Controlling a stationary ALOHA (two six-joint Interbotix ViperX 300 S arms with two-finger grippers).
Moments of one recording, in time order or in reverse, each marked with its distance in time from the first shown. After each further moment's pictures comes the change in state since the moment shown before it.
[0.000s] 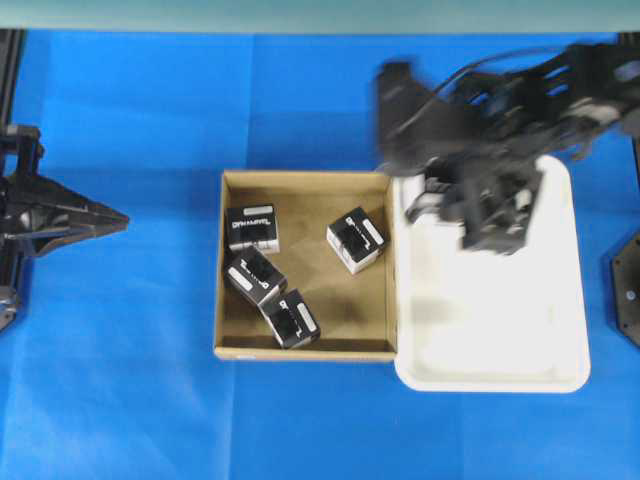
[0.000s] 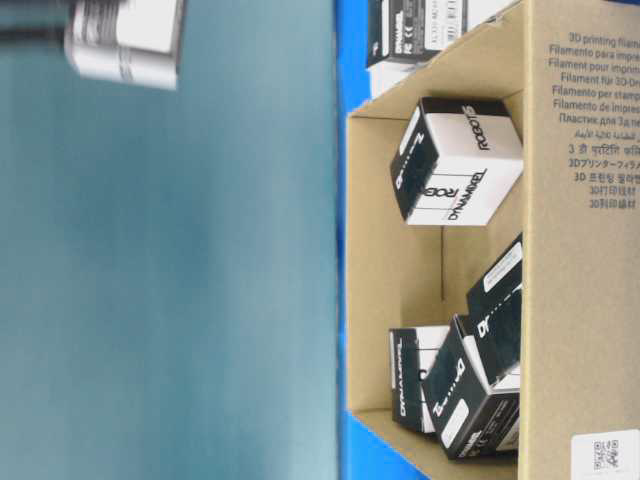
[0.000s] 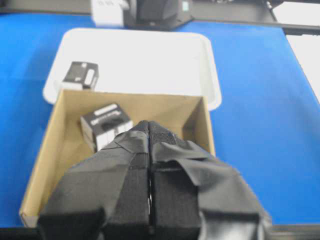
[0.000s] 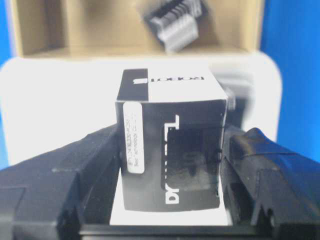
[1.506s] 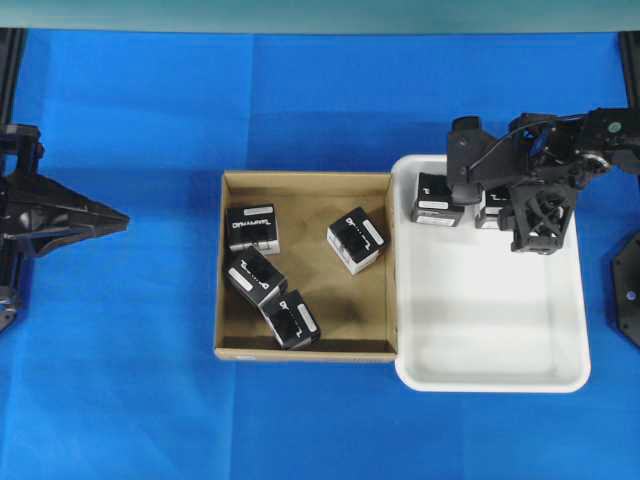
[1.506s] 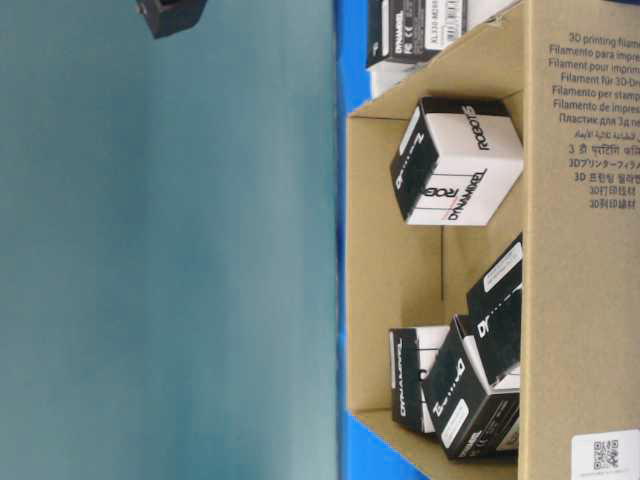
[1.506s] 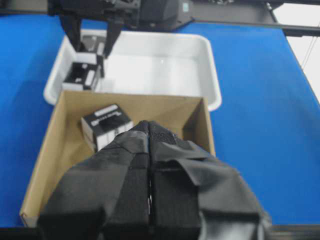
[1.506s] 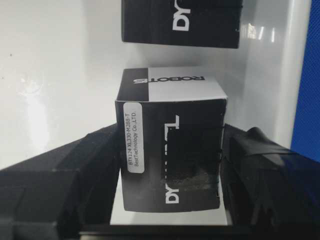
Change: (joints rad) left arm 0.000 0.000 0.002 0.000 0.000 0.000; right arm -0.202 0.083 0.561 -0.031 -0.526 -0.236
